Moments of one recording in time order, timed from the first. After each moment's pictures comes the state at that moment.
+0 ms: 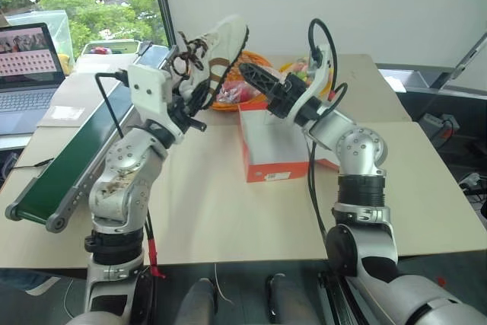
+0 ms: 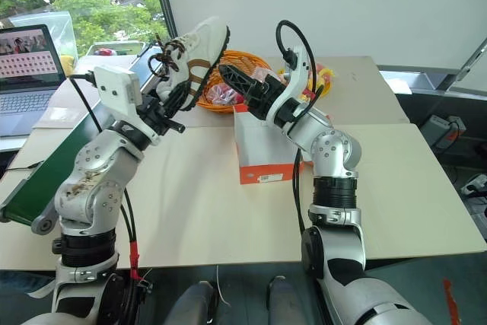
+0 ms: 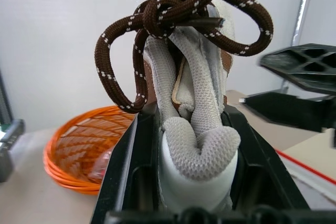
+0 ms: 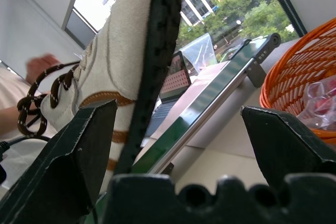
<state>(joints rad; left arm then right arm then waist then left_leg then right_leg) -0.51 0.26 0.07 -0.38 -0.39 0.54 -0.28 -0.94 -0.07 -0.28 0.18 0.80 0.84 0.35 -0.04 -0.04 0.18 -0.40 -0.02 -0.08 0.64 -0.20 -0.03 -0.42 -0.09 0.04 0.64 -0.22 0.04</state>
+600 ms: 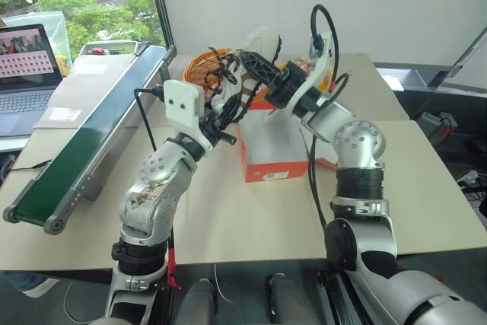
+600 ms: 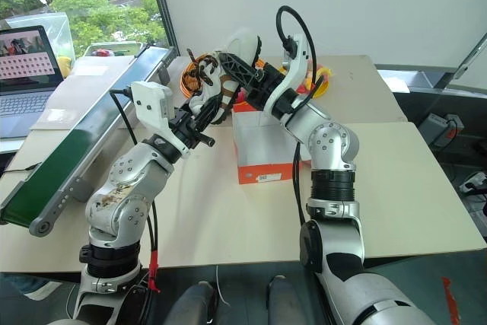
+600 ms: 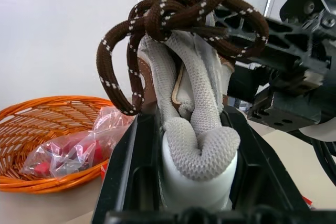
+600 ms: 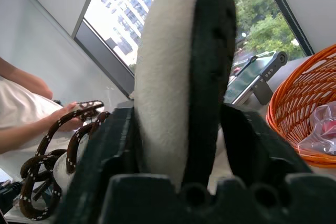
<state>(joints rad) -0.48 0.18 0.02 -0.43 -0.42 0.60 -0.23 -0.96 -0.07 -0.28 0.21 0.80 0.80 0.36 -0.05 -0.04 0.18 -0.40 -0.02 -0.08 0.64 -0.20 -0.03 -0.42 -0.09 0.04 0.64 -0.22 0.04</state>
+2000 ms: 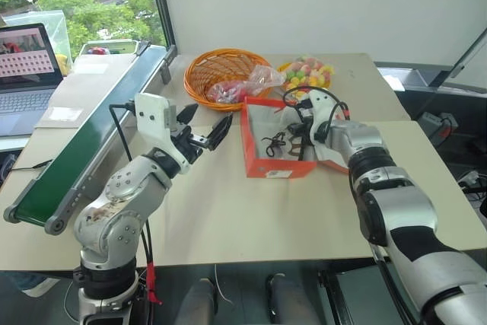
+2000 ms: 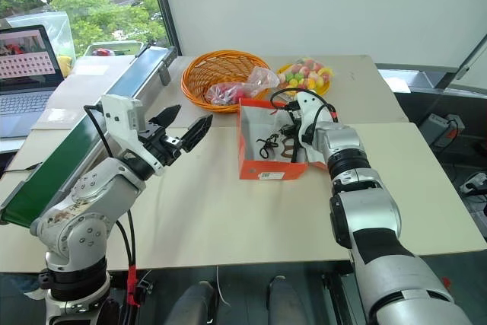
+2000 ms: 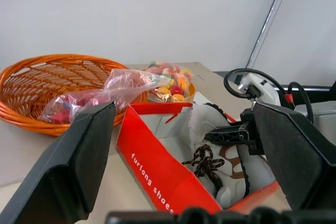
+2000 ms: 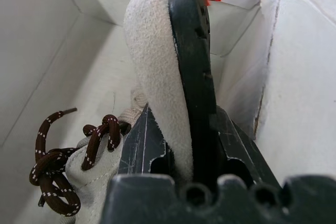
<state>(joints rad) -0.36 0.29 0.14 -0.62 -0.66 0.81 -0.13 -1.17 -0.32 0.02 1.13 0.09 0.44 0.49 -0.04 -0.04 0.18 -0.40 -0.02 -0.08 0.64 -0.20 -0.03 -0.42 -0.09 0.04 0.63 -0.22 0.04</state>
